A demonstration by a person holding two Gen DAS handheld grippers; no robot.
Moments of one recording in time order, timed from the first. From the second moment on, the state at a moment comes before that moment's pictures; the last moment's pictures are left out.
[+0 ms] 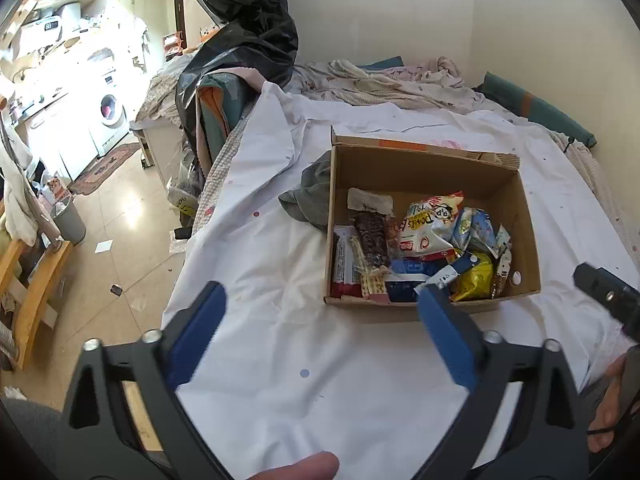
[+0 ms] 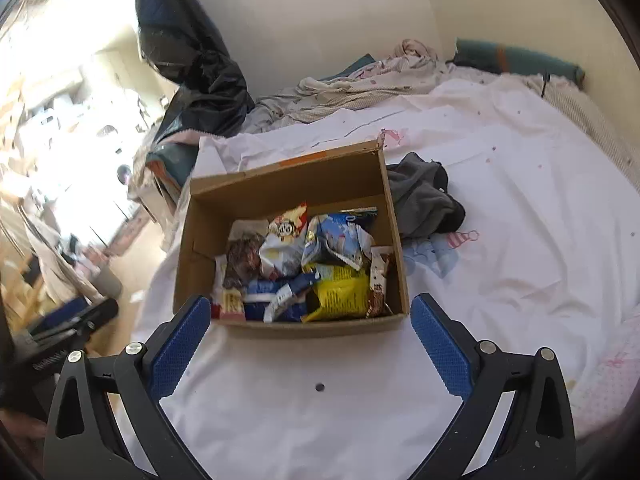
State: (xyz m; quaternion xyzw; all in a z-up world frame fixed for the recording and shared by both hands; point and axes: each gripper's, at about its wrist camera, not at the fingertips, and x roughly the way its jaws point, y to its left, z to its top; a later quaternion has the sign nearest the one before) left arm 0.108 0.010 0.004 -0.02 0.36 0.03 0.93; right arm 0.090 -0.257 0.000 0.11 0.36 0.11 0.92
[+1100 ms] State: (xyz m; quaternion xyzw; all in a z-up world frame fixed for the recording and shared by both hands) left arm 0.099 0.001 -0.013 -0.04 0.39 0.01 0.92; right arm 0.084 -0.243 -0.017 0.07 0.37 0.06 0.92
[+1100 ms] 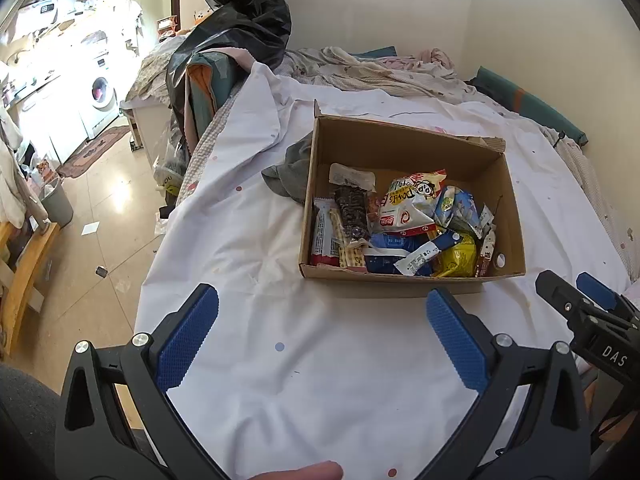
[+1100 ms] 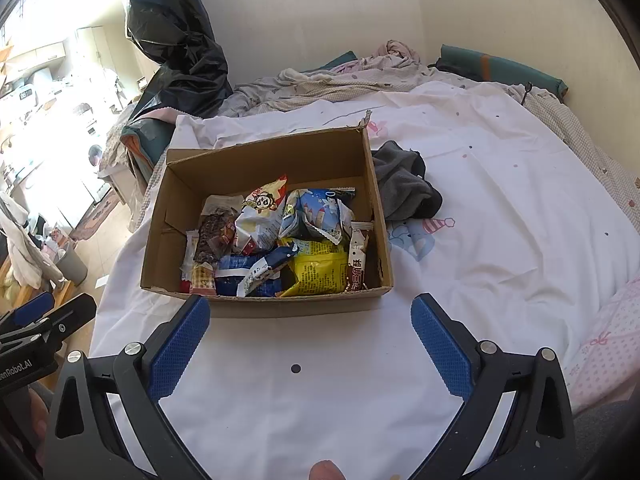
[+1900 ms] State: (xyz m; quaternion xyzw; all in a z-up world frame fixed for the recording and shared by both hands) left arm 0.100 0.002 -0.015 -0.04 0.39 0.02 0.92; right arm 0.083 -0.241 -0.015 0.07 0.37 0.06 0.92
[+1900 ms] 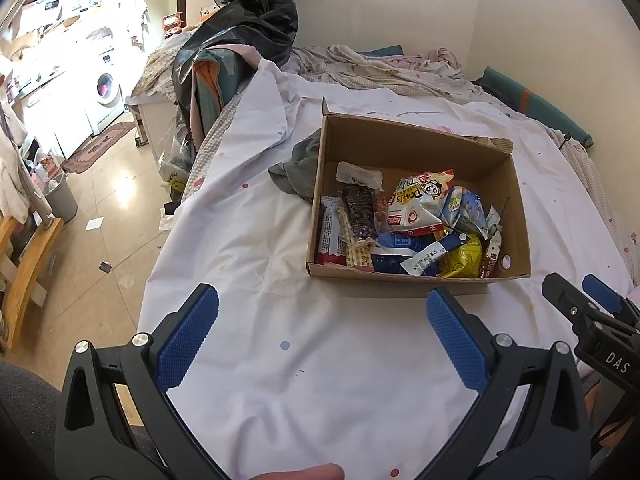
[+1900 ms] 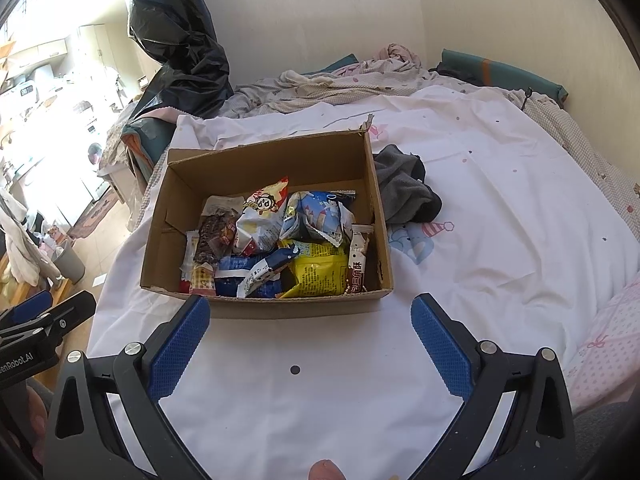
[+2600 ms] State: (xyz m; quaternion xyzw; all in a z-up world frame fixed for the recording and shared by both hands) left arm 0.100 -0.003 -0.018 -0.05 0.39 0.02 0.92; right arm 0.085 -0.236 -0.013 0.07 0.37 0.06 0.93
